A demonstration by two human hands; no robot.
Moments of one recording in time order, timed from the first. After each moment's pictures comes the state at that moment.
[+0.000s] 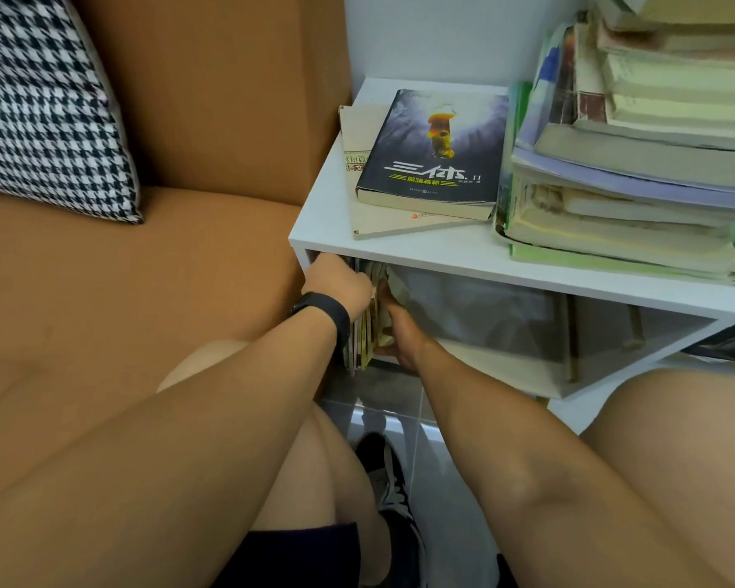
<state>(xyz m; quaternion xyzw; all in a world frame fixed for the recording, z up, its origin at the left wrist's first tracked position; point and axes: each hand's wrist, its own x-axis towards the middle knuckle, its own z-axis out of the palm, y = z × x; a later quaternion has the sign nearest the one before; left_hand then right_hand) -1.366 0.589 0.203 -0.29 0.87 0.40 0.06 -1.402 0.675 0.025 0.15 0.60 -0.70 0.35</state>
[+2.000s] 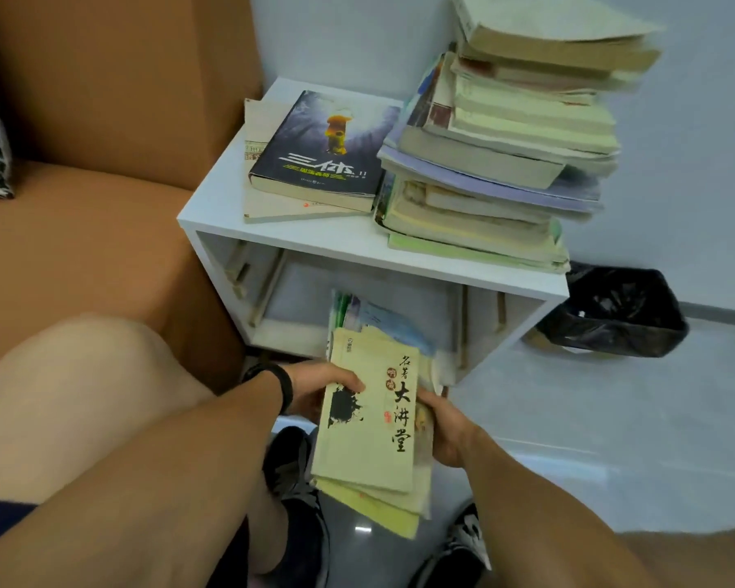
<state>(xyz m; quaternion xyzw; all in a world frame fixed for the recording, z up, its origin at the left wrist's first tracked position) -1.311 0.658 0.058 -0.17 0.65 0.56 0.49 -1.280 0.914 0.007 0.29 0.50 -0.71 0.40</state>
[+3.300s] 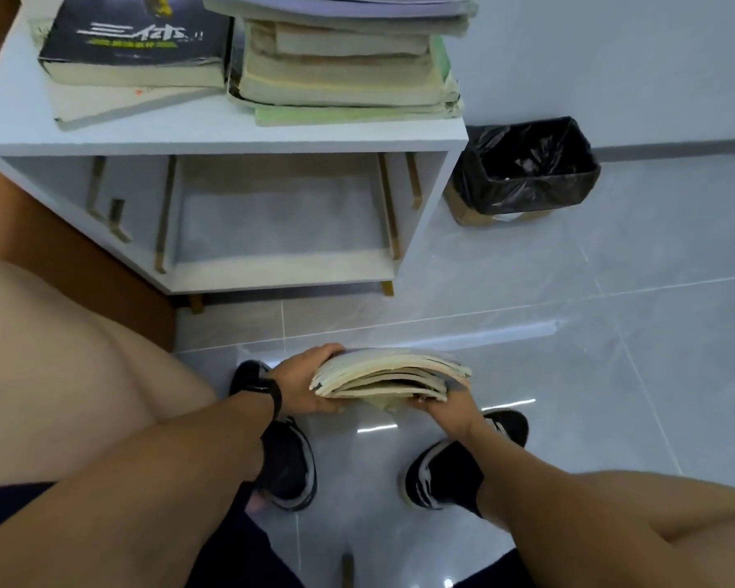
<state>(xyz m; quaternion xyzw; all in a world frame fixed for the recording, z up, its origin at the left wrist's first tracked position) -1.223 0.704 -0.029 0.23 0.85 0.29 0.38 -1.112 0.980 -0.037 0.24 0.77 -0.57 0.17</state>
